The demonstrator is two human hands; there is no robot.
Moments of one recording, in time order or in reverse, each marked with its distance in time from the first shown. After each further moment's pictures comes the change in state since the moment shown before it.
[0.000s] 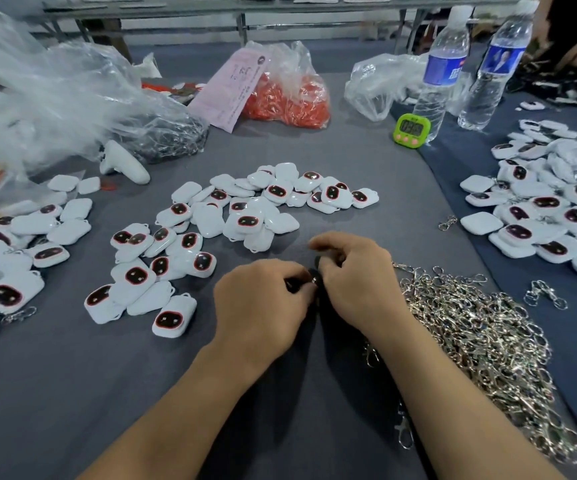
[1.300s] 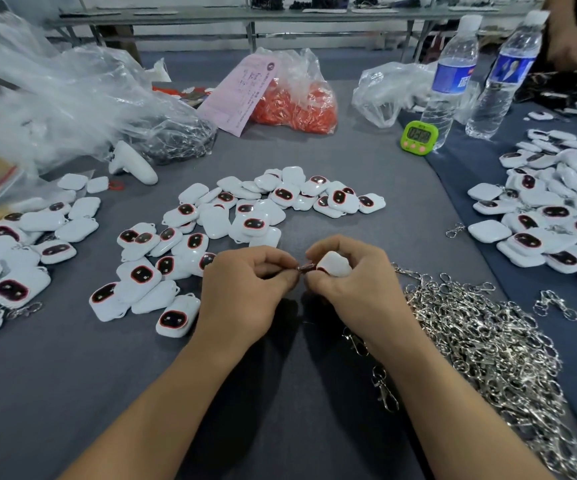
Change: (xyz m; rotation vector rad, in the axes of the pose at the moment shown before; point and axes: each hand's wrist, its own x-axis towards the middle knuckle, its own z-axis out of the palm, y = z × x) left_hand 0.009 -0.021 -0.007 -0.575 -0.005 -0.178; right_hand -0.017 -0.014 -0.003 0.302 -0.082 0.080
